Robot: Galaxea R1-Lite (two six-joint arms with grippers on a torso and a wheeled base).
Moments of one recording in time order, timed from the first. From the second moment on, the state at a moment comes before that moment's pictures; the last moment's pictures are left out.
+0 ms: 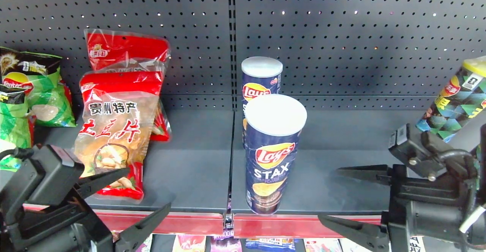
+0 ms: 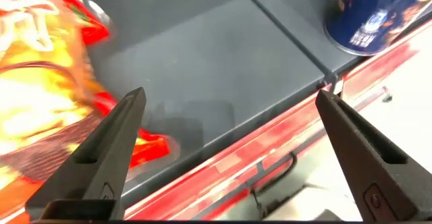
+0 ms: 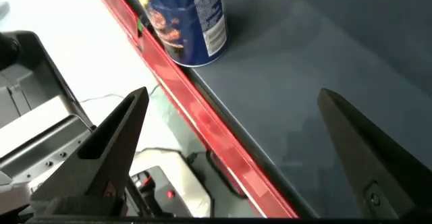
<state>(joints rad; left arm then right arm) -0.67 1.08 -0.32 -0.46 0.11 0.03 0.69 1.28 -0.57 -0.25 0.19 -0.09</state>
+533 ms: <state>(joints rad) -0.67 1.01 -0.30 -0.46 0.11 0.03 0.72 1.44 -0.67 -0.25 0.17 -0.09</state>
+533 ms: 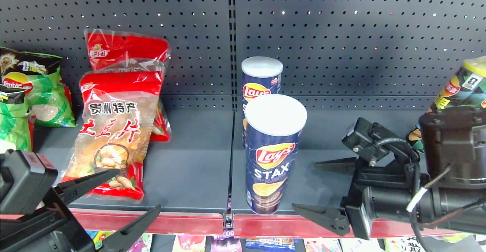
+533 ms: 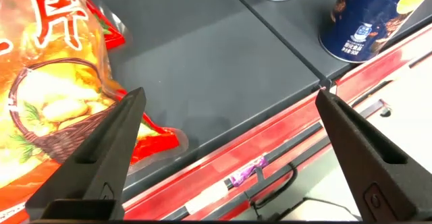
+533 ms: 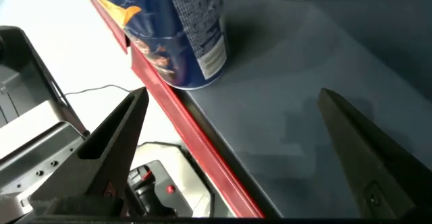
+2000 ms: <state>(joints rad) -0.66 1.01 -0.29 -0.46 0.11 0.02 0.69 1.54 -0.70 -0.25 0.09 -0.09</state>
